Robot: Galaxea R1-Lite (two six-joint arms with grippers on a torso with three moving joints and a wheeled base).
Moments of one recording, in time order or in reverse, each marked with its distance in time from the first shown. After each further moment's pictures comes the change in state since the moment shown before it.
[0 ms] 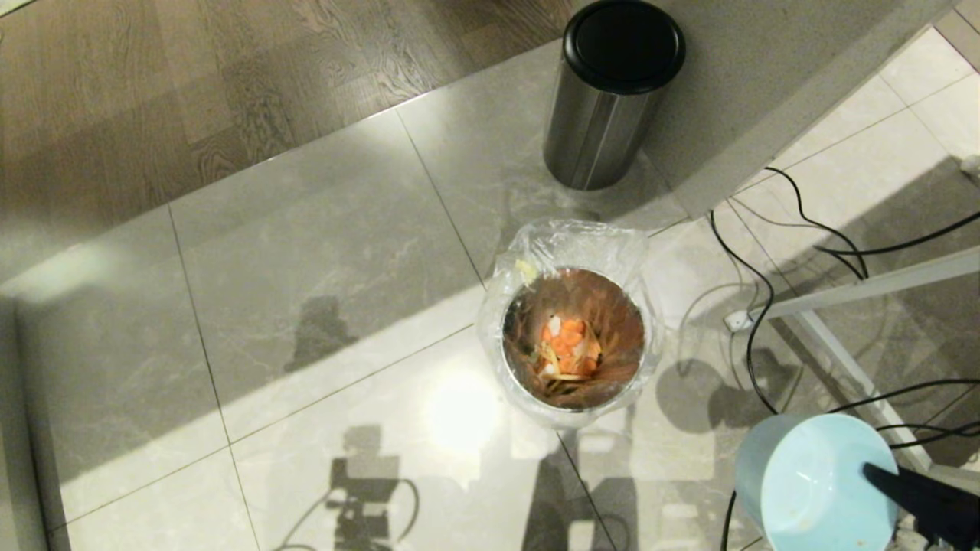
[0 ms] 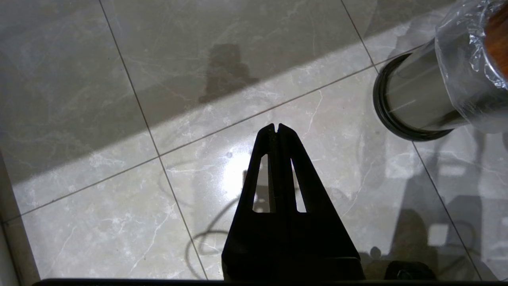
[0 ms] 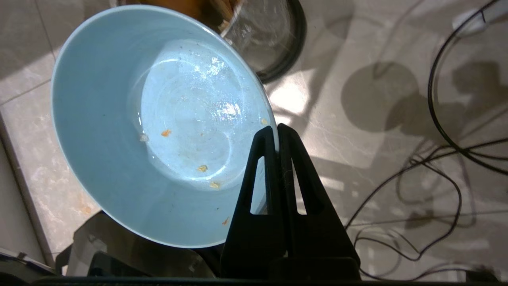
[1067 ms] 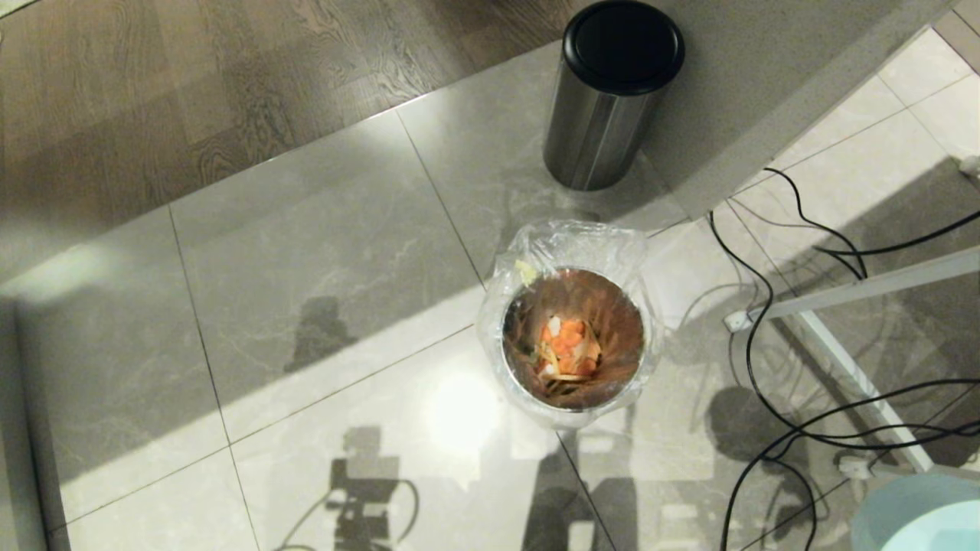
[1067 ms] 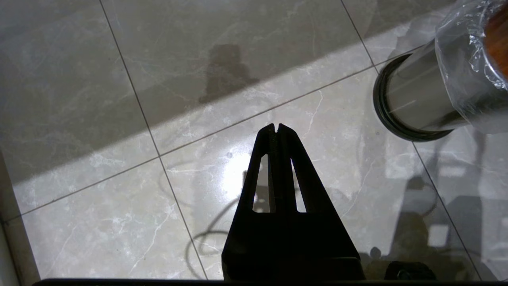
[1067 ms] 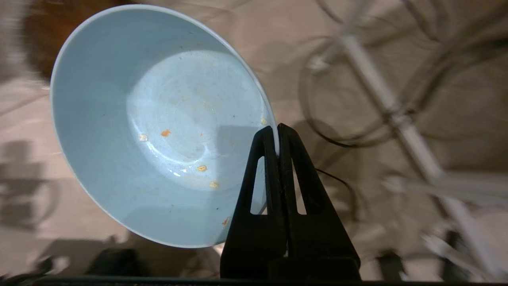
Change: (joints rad) left arm 0.000 0.000 0.000 0.000 -0.001 0.000; right arm -0.230 -0.679 0.129 0.302 -0.130 -0.085
